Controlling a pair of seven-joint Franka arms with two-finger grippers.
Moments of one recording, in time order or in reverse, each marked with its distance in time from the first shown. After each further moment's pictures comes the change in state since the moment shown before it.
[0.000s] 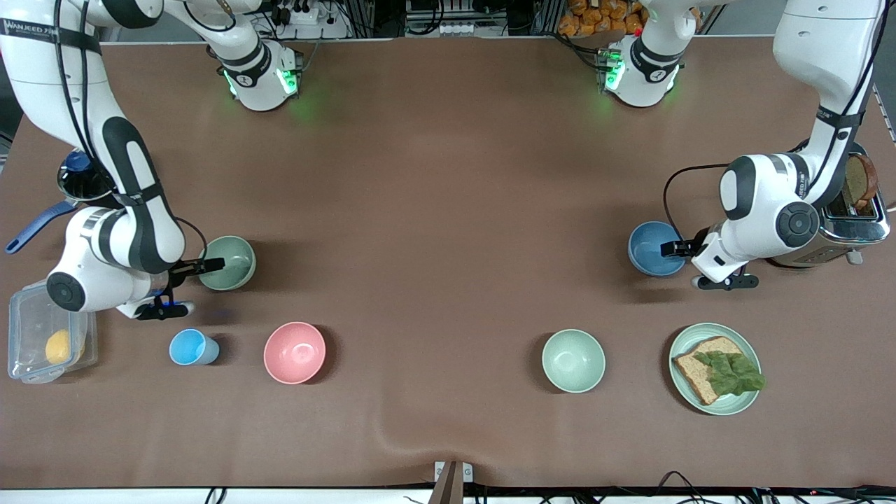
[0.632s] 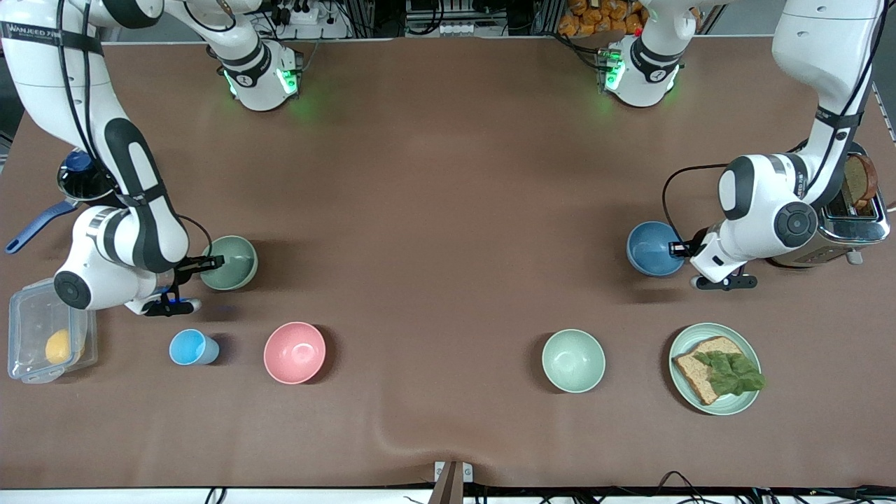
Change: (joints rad) left arm -0.002 0.001 -0.003 0.001 0.000 0.002 0.000; right arm 0.000 0.000 0.003 -0.010 0.038 0.001 -0.001
